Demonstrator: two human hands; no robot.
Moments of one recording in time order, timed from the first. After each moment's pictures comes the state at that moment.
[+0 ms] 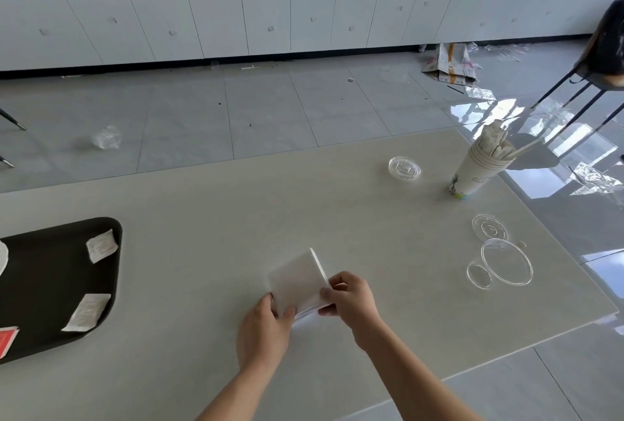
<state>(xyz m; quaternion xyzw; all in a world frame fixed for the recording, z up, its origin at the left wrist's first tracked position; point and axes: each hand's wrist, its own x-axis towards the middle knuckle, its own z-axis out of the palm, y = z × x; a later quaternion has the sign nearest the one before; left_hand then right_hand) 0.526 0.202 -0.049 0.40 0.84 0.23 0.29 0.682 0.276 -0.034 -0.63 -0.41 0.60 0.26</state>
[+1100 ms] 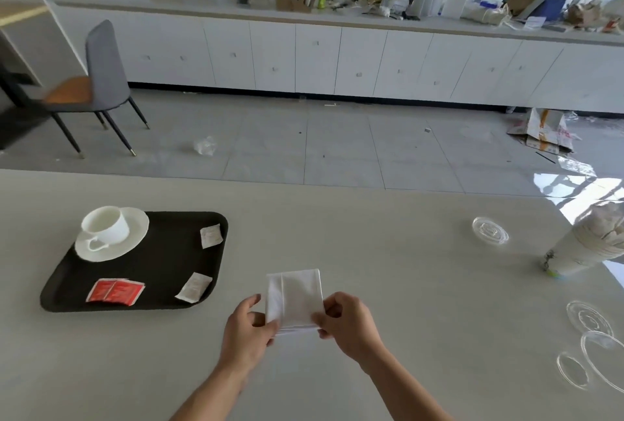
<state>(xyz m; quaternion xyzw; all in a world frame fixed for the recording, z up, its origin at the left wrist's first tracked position) 0.390 0.134 -0.006 0.20 0.76 0.47 0.40 0.561 0.248 0.003 -0.52 -0.66 0.52 0.13</state>
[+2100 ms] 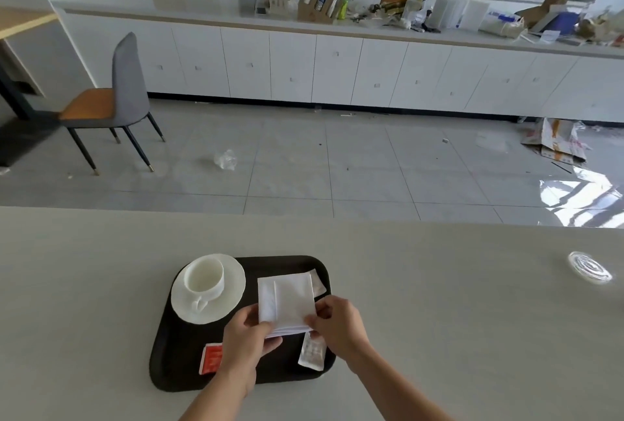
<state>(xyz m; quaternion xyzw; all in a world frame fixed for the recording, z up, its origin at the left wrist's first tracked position) 0.102 0.119 -0.014 0.07 0.67 0.57 0.47 0.260 0.219 0.009 -0.54 -0.66 0.51 0.12</state>
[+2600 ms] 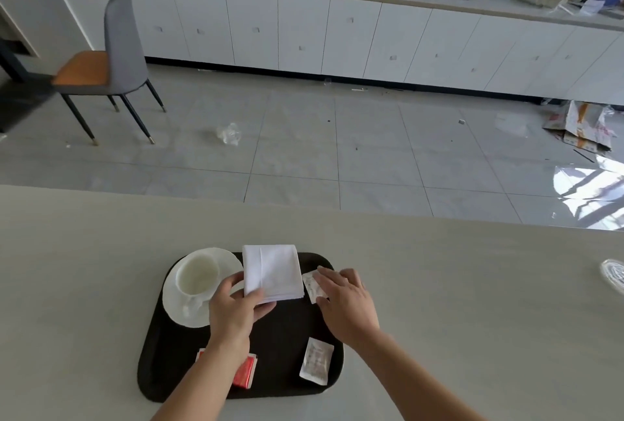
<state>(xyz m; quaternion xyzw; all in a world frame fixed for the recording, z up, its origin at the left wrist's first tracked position) 0.064 0.166 -0.012 0.03 0.65 0.64 0.40 0.242 0.278 -0.027 -0.44 -0.87 0.22 0.03</state>
